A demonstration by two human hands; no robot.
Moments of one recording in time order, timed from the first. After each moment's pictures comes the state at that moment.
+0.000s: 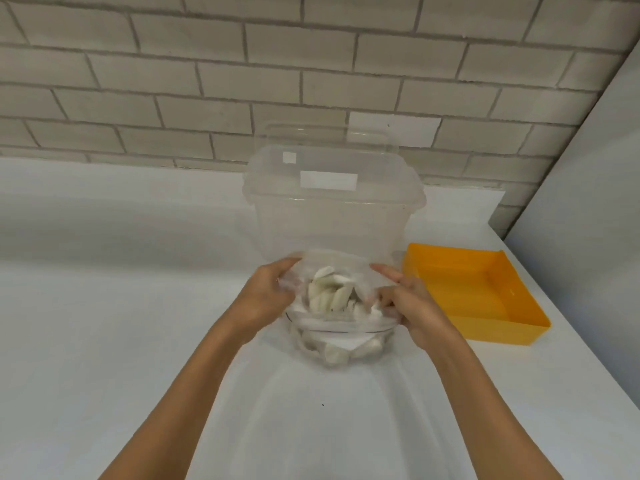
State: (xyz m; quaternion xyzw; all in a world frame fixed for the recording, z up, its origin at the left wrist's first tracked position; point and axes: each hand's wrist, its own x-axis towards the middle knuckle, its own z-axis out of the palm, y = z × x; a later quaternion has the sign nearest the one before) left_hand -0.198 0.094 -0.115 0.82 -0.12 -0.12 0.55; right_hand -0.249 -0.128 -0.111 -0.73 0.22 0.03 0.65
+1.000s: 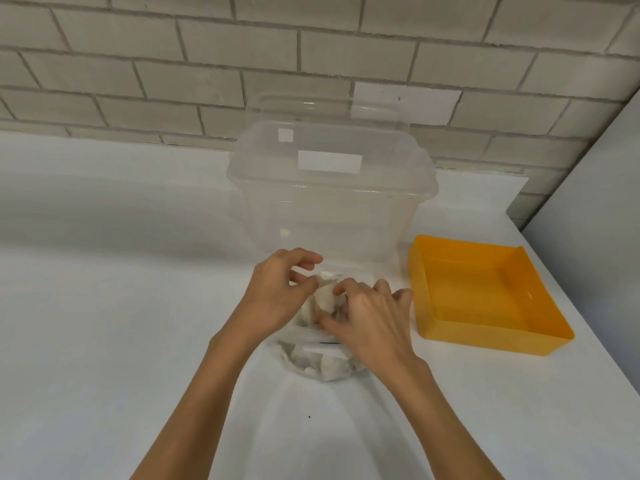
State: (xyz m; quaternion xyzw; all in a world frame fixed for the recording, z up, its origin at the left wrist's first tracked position) left_hand -0.201 0.054 -0.106 0.87 -0.12 -0.03 0.48; right_hand -0.249 -0.085 -0.124 -0.99 0.06 -0.04 0.08
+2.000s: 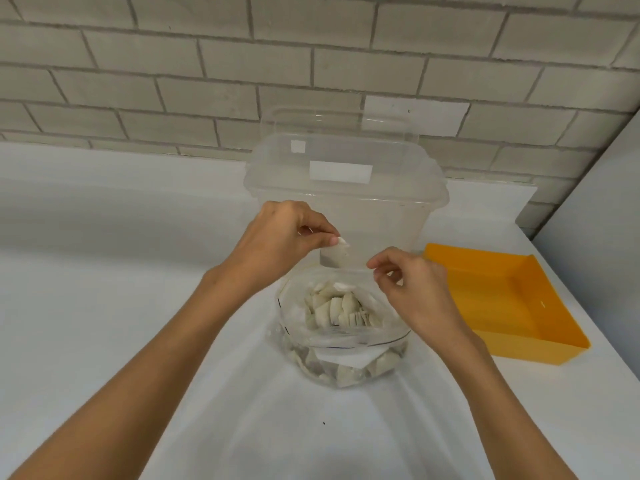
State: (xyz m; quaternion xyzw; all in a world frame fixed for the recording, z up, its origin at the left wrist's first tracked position) left_hand -0.169 0.071 -0.047 0.89 -0.24 0.04 0.38; right_hand -0.230 -0.121 -0.095 -0.95 0.03 -0.15 0.28
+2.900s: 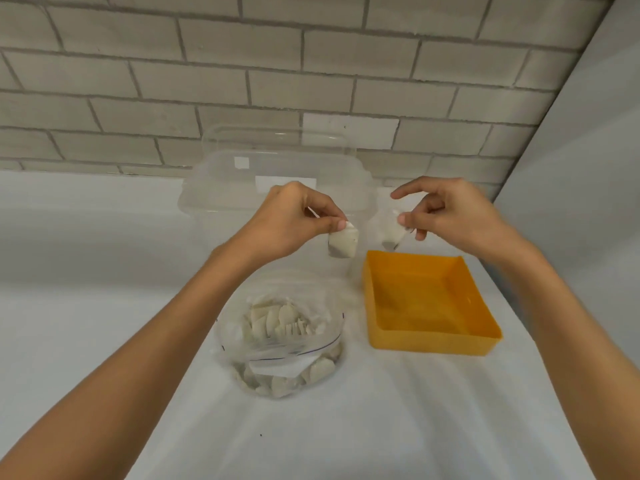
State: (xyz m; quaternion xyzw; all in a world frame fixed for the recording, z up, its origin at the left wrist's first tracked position) left_hand -0.163 -0.019 -0.005 0.85 -0.30 0.00 0.43; right_hand -0.228 -0.246 0.016 -0.94 -0.01 -0.11 0.33
